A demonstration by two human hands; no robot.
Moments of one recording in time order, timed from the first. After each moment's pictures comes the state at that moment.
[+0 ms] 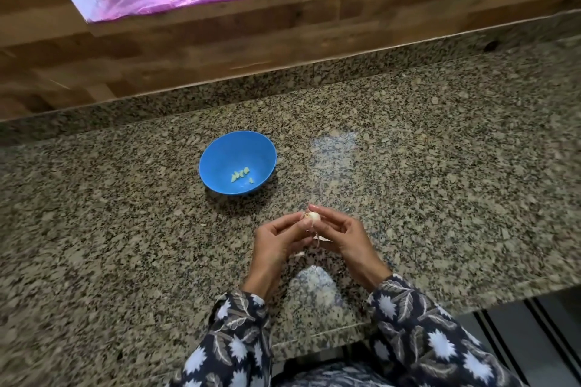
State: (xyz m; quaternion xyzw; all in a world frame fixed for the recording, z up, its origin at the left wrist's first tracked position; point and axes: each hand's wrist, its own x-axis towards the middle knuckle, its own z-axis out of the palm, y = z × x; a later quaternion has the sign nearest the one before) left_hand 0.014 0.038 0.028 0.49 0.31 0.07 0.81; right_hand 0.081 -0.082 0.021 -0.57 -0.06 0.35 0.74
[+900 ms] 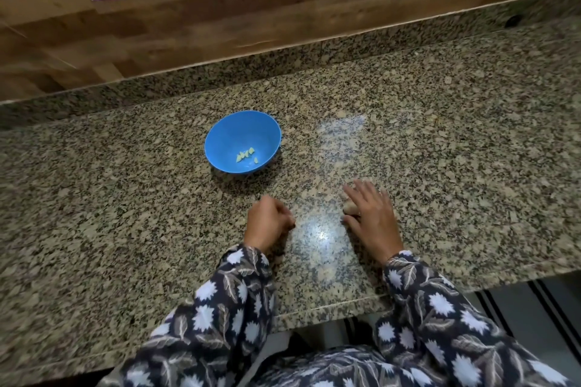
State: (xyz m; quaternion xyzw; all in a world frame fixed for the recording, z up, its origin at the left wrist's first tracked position) left_hand 0.020 0.067 0.001 0.85 0.33 -0.05 0.40; right_hand 0.108 -0.115 -0.037 -0.92 -0.30 0.04 0.25
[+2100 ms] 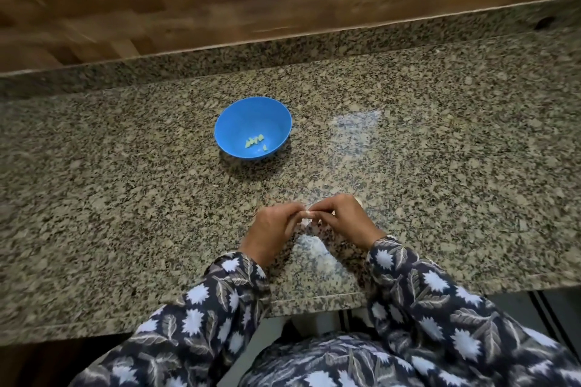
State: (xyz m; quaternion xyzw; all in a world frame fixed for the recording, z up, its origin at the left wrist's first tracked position) left_hand -0.015 0.056 -0.009 0.94 0.07 0.11 0.32; right_hand 0.098 -0.079 -0.007 -0.81 -0.39 0.23 0.37
